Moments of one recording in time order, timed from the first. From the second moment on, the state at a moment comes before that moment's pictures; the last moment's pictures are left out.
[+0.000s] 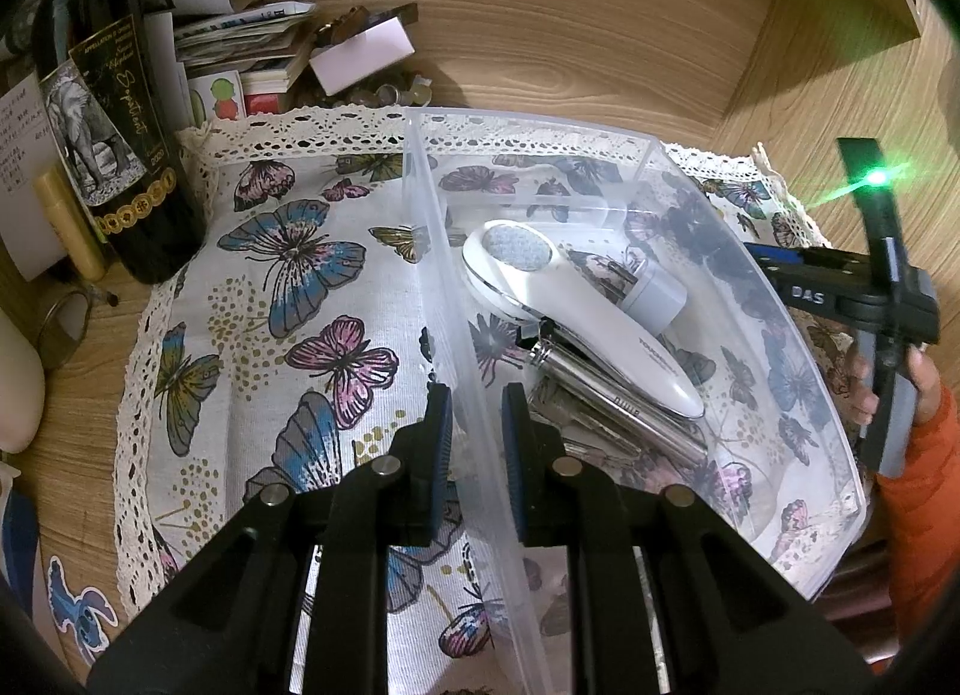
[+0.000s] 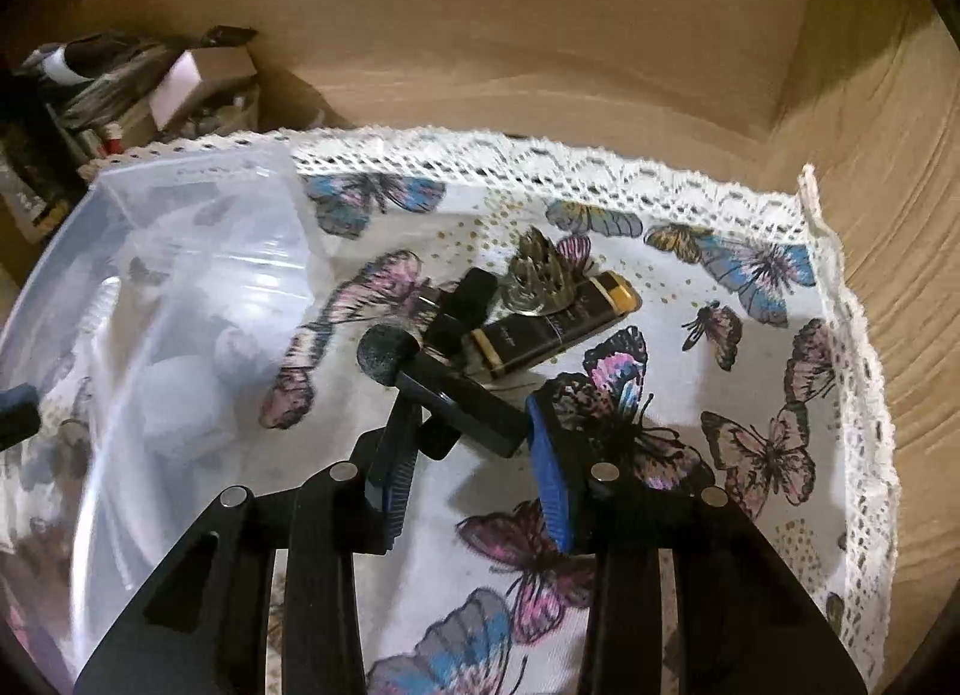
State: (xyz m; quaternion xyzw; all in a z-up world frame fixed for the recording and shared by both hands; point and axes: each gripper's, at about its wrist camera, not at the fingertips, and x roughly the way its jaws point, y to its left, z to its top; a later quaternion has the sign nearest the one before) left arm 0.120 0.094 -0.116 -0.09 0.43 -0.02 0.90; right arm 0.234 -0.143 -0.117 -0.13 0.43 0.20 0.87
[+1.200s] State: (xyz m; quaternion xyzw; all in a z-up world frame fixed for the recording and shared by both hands) left arm 0.121 0.095 -0.115 -0.08 0.43 -0.02 0.90; right arm 0.152 -0.054 -0.094 -0.20 0.38 0.31 0.84
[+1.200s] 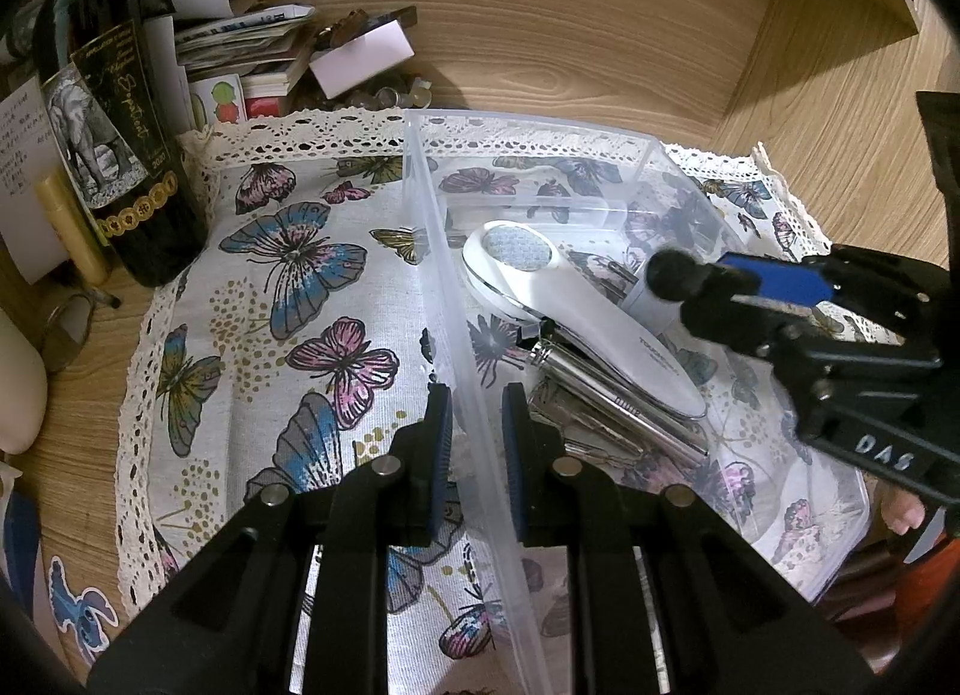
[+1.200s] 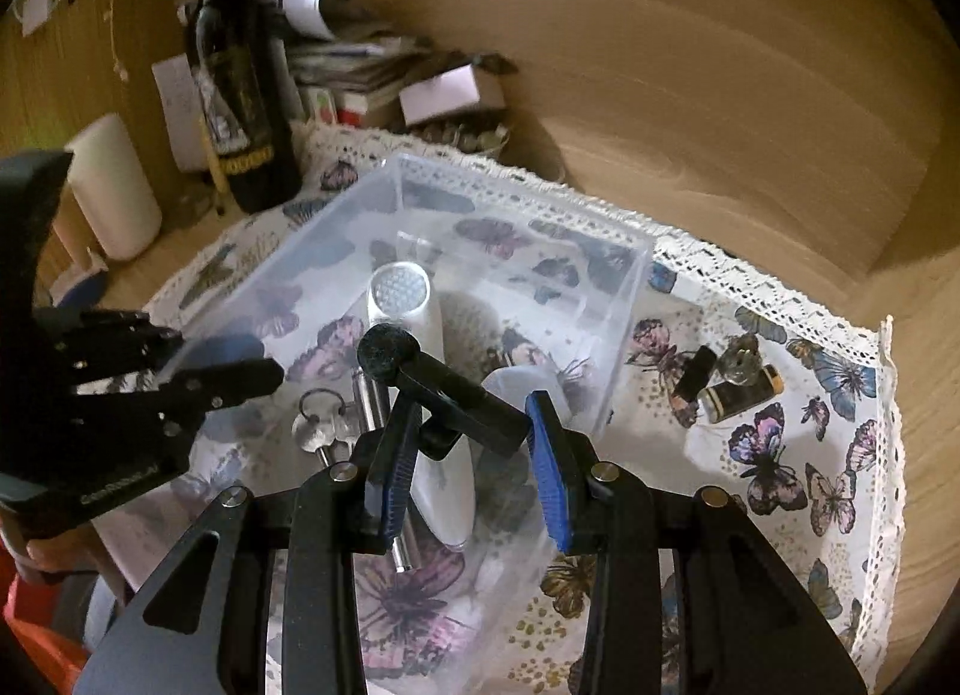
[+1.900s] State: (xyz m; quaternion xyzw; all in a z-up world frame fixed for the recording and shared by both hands) left arm 0.121 0.094 -0.114 -0.08 0.43 -0.02 0.90; right arm 0.140 -0.073 -0.059 -0.18 0.34 0.31 0.87
